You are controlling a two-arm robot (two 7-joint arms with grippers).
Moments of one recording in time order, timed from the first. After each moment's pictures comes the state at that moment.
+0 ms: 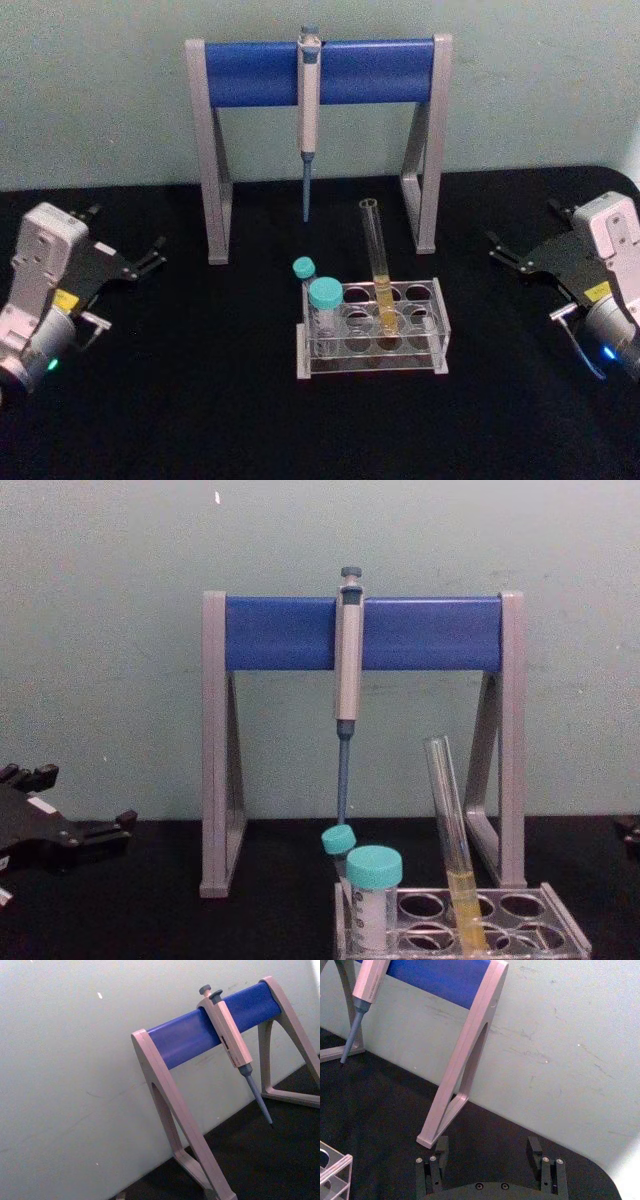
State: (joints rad) left arm -0.20 0.60 0.45 -1.41 -0.25 -0.12 0.03; right arm 0.20 0.60 -0.45 -1.41 0.25 -0.12 -0.03
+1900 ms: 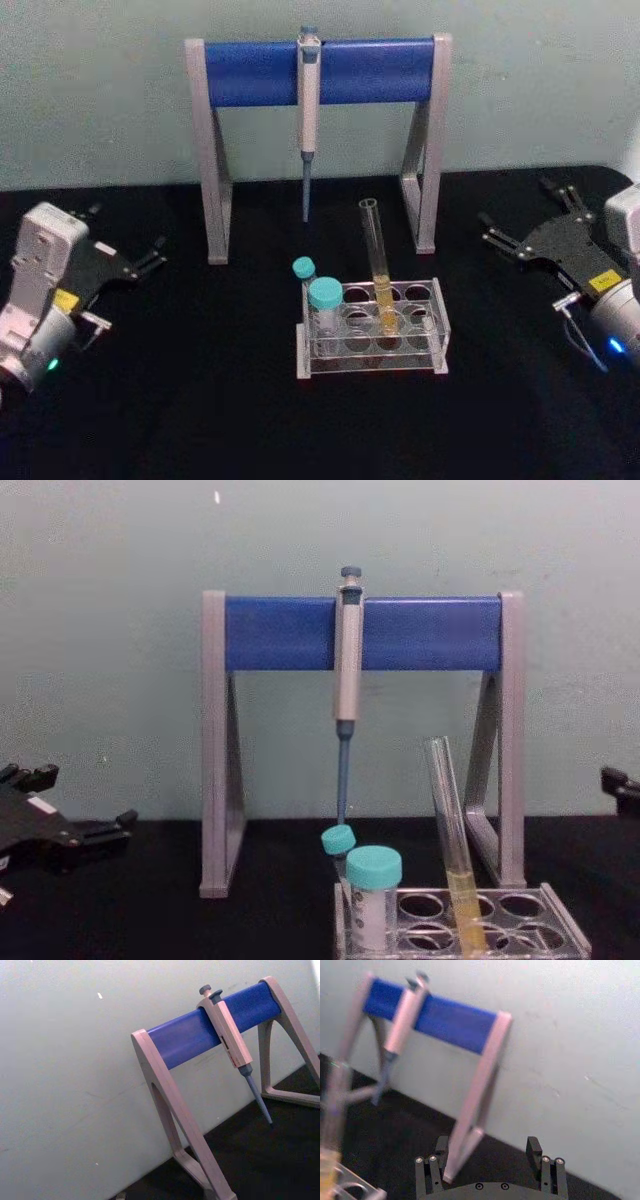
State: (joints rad) left arm -0.20 0.60 0.45 -1.41 -0.25 -0.12 0.03; right arm 0.16 0.61 -0.39 -1.46 0.32 -0.22 0.08
